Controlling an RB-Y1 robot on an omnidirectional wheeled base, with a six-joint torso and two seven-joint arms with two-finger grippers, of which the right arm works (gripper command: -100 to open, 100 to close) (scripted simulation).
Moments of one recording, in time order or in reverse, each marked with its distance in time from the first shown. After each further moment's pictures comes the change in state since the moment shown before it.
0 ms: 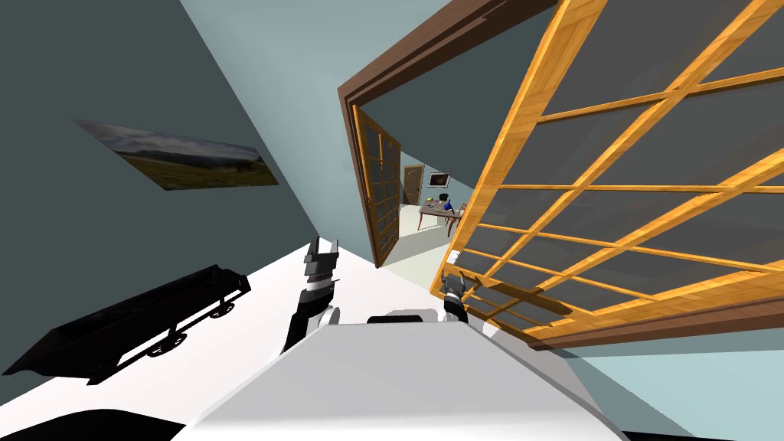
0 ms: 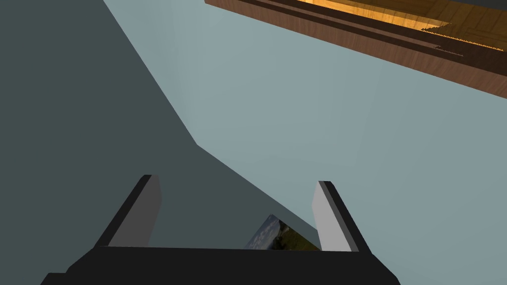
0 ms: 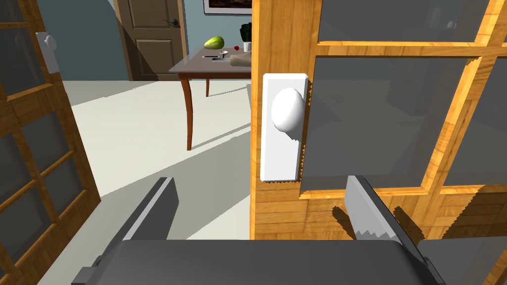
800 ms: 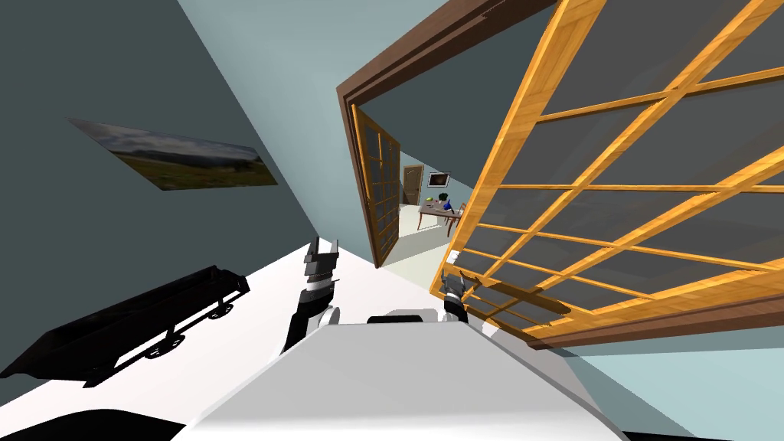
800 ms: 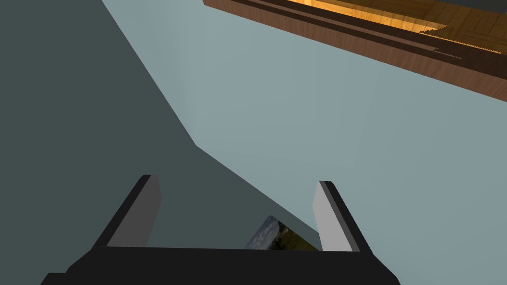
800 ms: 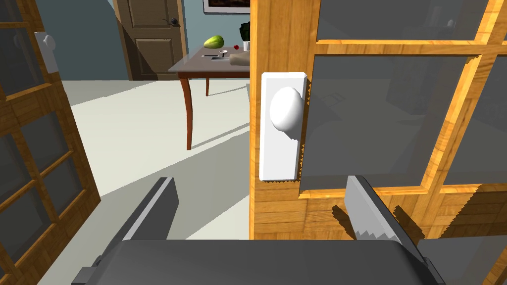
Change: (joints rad) arm 0.002 -0.001 0.002 -0.003 0.000 0.003 -0.003
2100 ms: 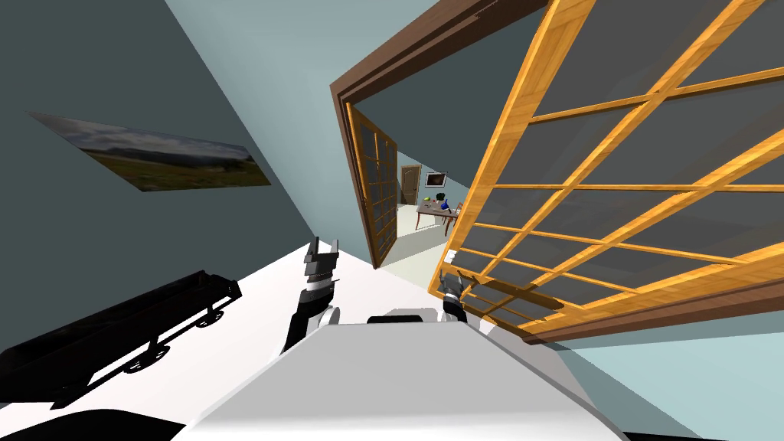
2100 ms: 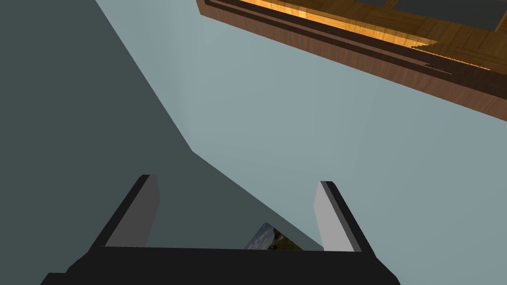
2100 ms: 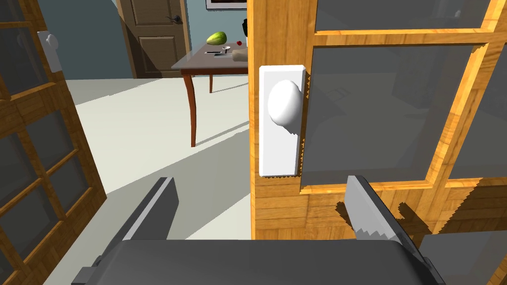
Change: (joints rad) arm 0.004 -0.008 0.030 0.006 0.006 0.007 -0.034
